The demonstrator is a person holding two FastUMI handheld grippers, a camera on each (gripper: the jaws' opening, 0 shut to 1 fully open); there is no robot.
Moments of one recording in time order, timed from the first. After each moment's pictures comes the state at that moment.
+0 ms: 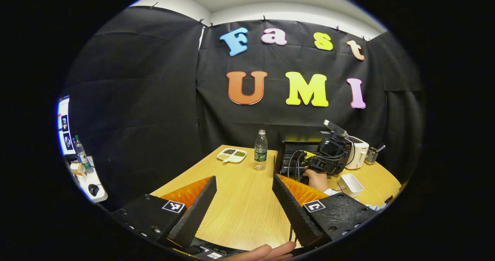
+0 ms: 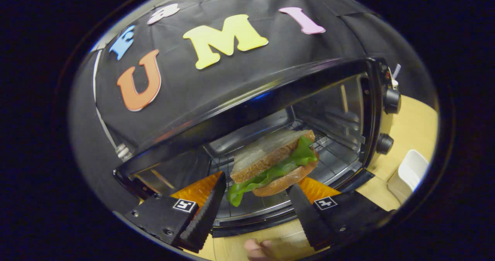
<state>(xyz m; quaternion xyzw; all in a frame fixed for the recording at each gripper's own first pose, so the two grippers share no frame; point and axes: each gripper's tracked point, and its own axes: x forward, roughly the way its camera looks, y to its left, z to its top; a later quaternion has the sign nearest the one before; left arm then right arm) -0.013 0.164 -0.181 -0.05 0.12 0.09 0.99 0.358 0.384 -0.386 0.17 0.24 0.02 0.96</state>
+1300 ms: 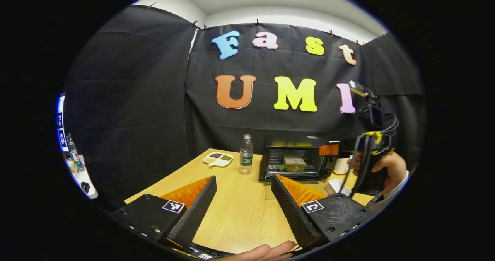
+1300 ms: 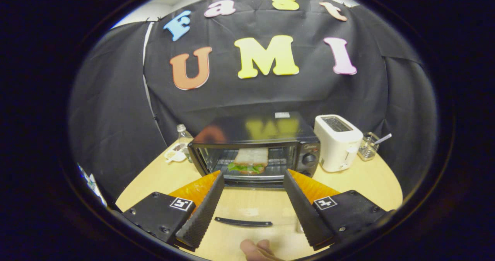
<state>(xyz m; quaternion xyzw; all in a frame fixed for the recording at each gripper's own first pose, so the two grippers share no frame) 0.005 0.122 -0.170 -0.06 0.09 0.06 0.99 0.178 0.268 -0.210 0.02 0.23 0.15 0.96</state>
